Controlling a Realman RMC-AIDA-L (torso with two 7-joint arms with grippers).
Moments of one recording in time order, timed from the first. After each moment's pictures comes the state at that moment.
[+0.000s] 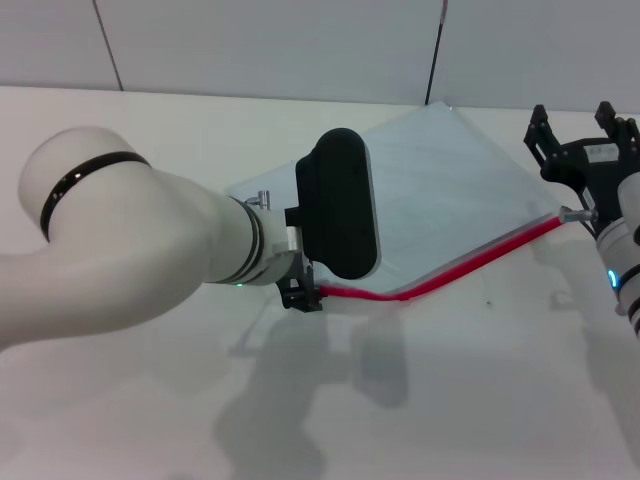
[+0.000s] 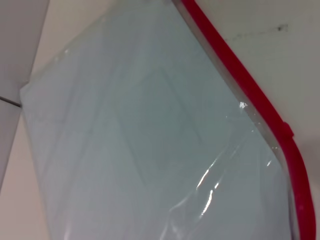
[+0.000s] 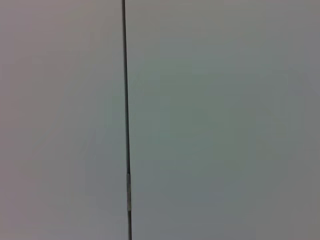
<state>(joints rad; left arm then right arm) -0.58 -2.03 2.06 1.30 2.83 0.89 -2.49 0.57 2.03 -2.69 -0.56 -1.57 0.98 2.82</state>
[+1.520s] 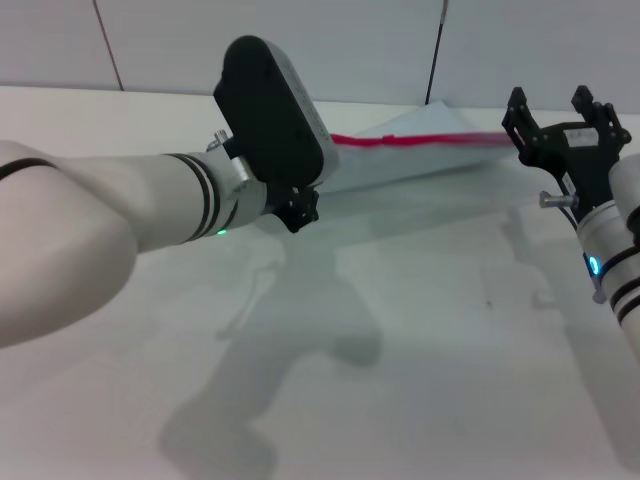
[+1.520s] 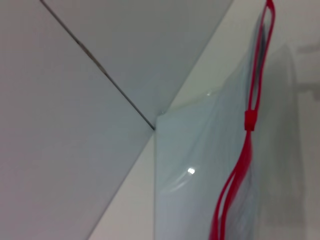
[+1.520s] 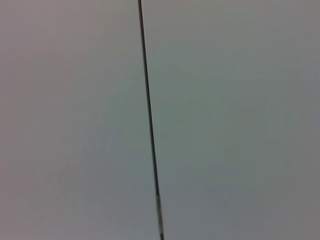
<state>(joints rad) -0.44 -2.03 1.94 1.36 2.83 0.61 -2.63 0.57 2.01 -2.67 -0.65 -1.57 0.97 2.82</state>
